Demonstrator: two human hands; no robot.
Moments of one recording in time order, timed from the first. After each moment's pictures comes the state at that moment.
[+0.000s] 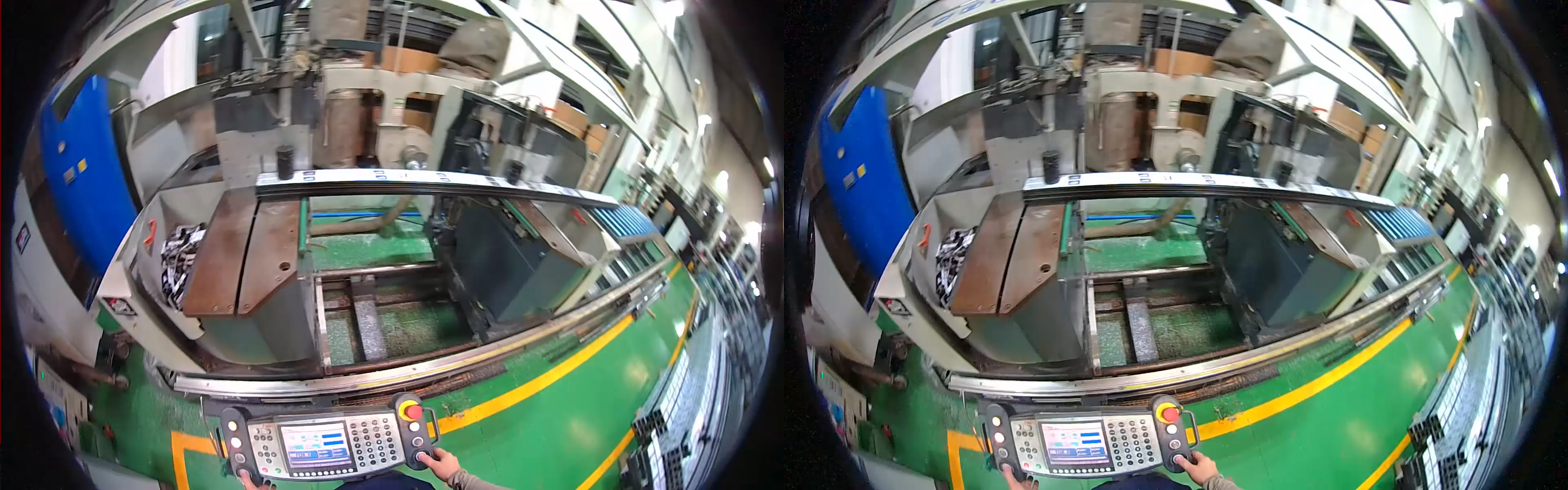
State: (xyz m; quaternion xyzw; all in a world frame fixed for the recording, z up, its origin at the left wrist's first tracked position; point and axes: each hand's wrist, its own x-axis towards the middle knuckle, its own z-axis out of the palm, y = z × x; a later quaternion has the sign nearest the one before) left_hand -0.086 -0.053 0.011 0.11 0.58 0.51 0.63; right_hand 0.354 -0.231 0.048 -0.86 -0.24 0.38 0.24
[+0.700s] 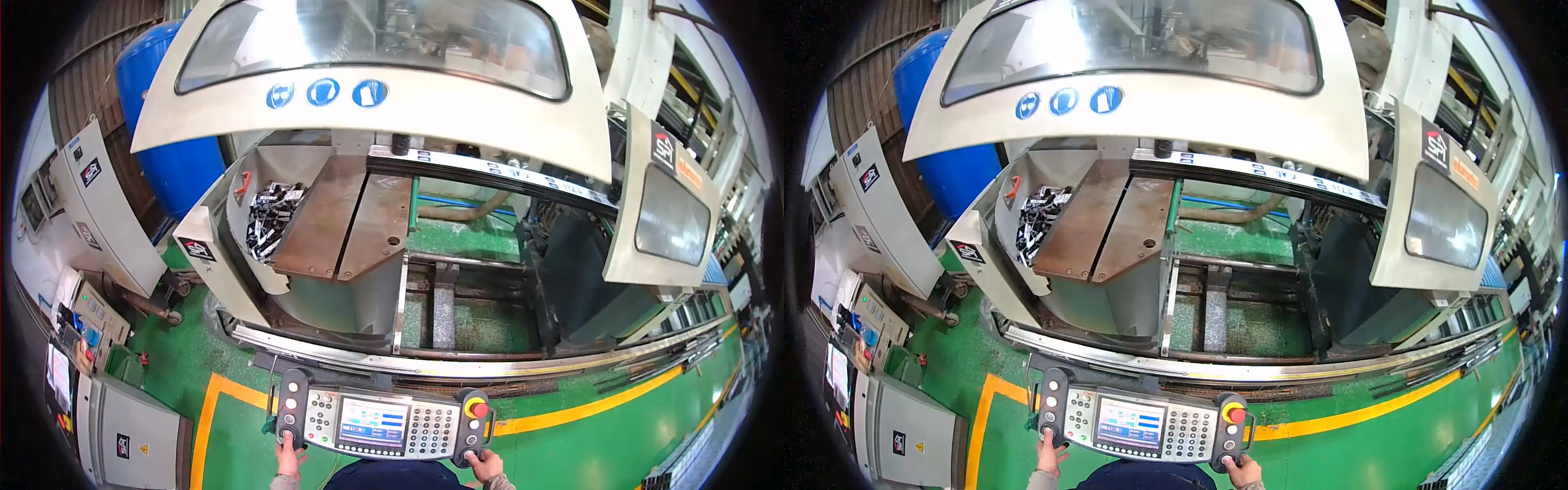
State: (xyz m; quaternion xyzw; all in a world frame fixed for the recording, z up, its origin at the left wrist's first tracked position) left_hand -0.109 -0.055 0.014 0.18 0.68 0.39 0.60; right_hand 0.345 -0.215 0.070 -0.88 -0.30 0.31 0.20
